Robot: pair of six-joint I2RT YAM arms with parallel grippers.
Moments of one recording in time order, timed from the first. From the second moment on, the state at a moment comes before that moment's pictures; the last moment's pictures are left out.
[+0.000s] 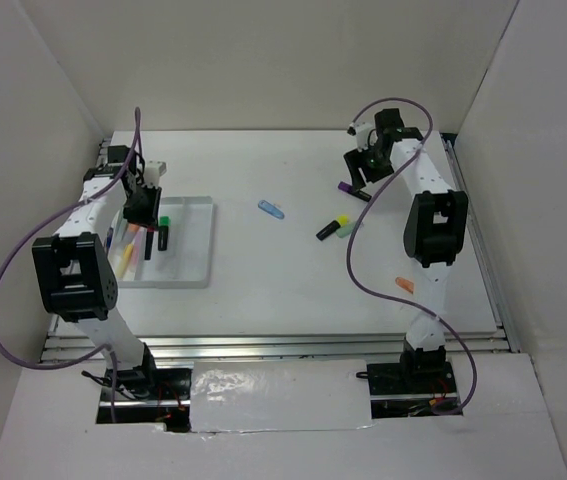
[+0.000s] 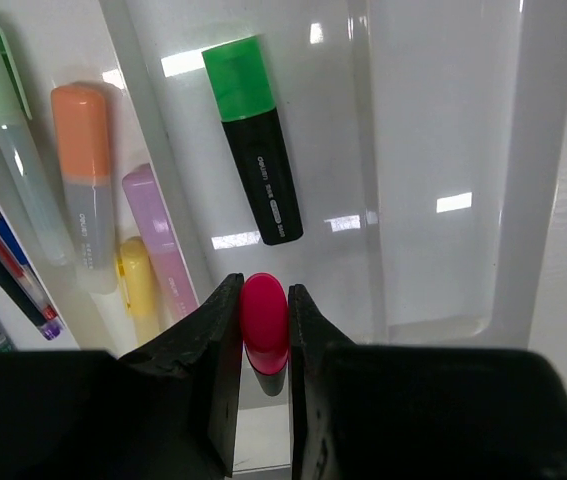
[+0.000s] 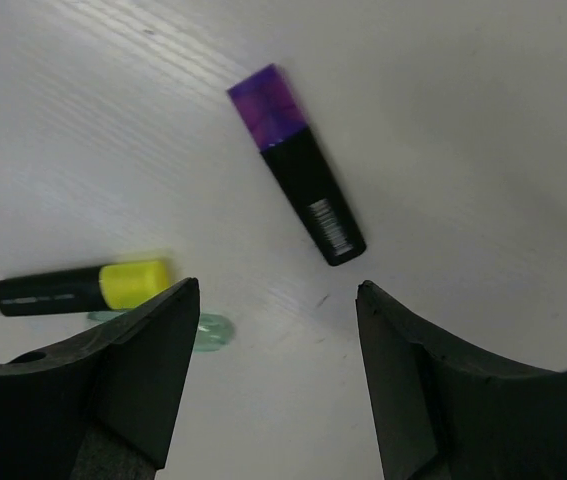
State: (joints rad) left arm 0.12 1.73 1.41 -0.85 0.13 0.21; right arm 0.09 2.23 2.03 -0.87 -0.23 -0.37
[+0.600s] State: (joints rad) left arm 0.12 1.87 1.46 -0.85 0.12 0.19; right arm 0.03 2.38 2.17 -0.94 -0.23 -0.55
